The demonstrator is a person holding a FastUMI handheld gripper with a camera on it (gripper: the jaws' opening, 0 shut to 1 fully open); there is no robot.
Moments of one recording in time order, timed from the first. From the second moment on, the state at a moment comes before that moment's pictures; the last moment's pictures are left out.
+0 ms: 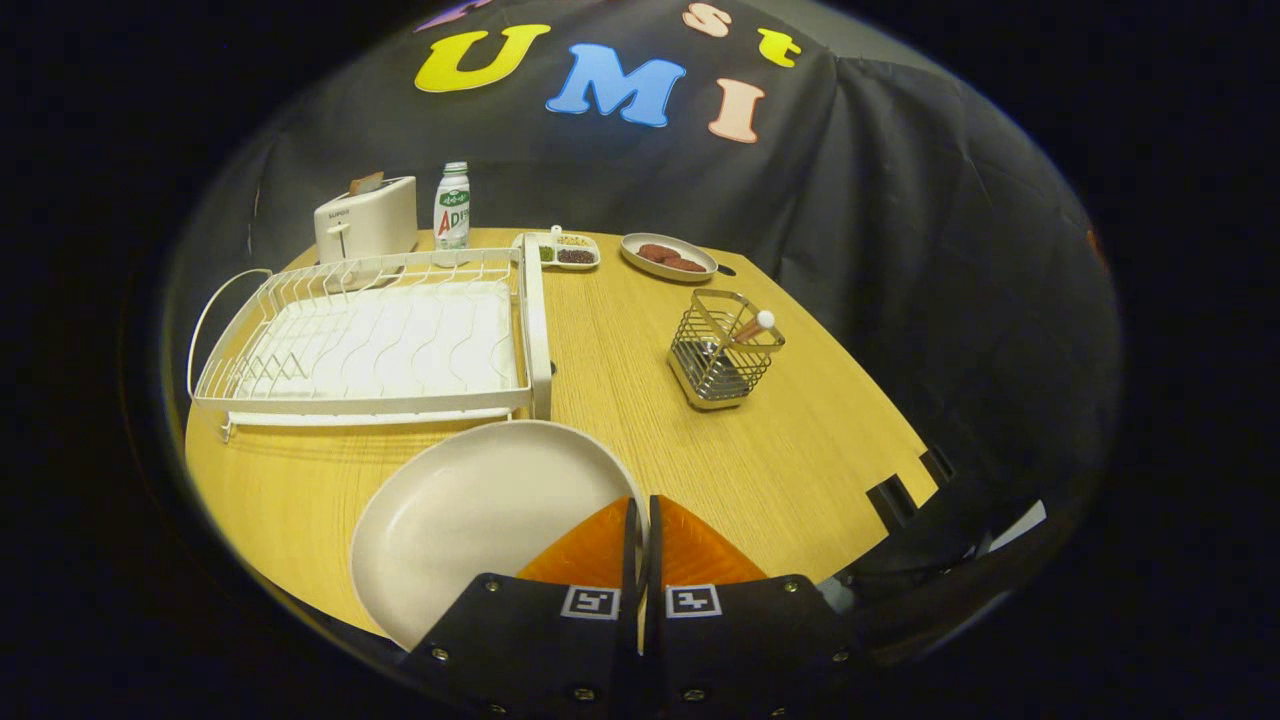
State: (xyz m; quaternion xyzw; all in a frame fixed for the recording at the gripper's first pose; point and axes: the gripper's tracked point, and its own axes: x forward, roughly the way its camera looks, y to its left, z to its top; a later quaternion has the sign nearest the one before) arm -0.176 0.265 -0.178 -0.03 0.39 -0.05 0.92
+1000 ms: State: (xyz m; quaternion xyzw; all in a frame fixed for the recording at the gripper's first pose) arm -0.105 0.192 -0.122 0.00 0.34 -0.14 0.93
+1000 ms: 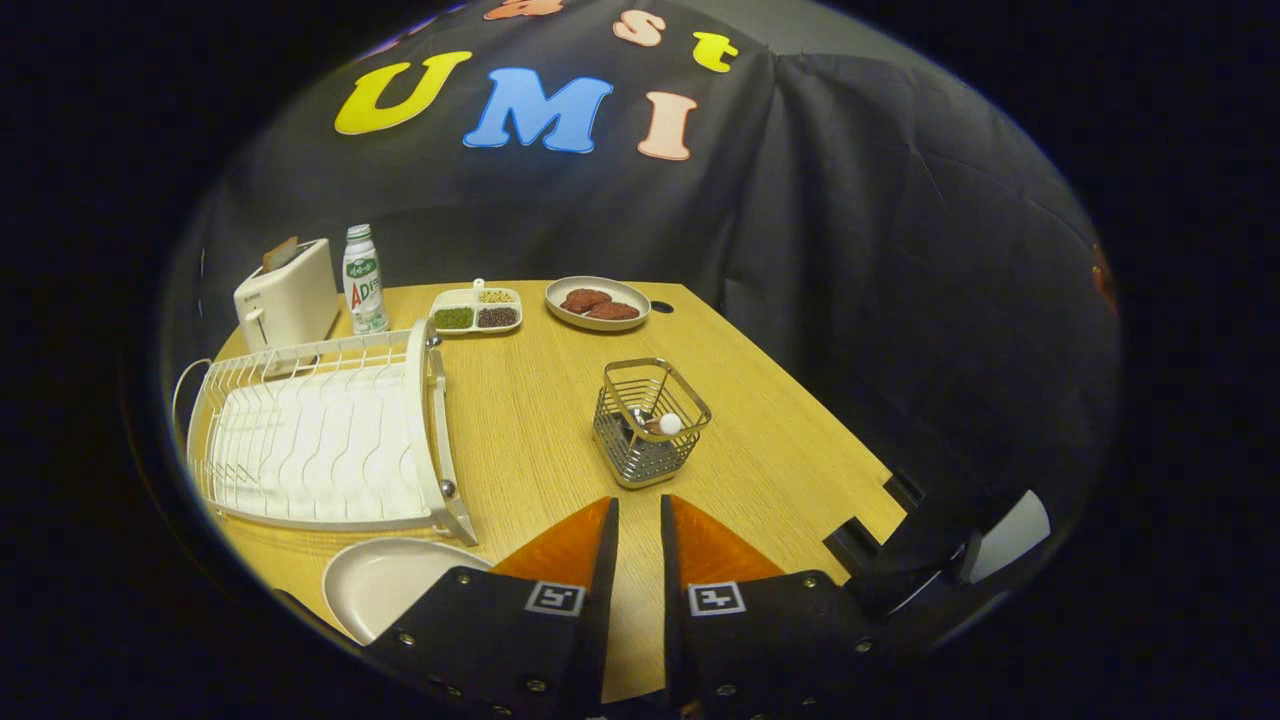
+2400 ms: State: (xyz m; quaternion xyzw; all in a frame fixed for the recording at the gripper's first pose) arm -0.041 0.167 -0.114 0.04 0.33 -0.15 0.93
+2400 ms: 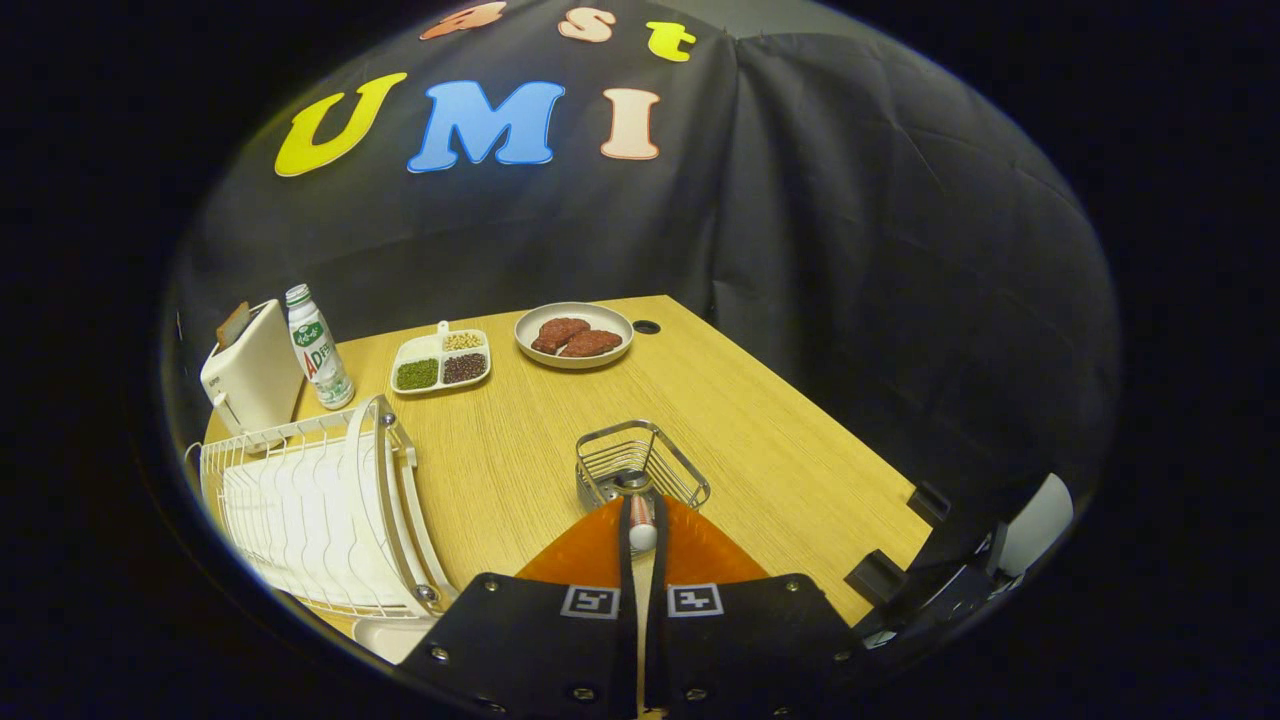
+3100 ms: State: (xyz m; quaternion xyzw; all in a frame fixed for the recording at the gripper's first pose) arm -0.069 0.187 -0.034 0.02 0.28 -0.14 0.95
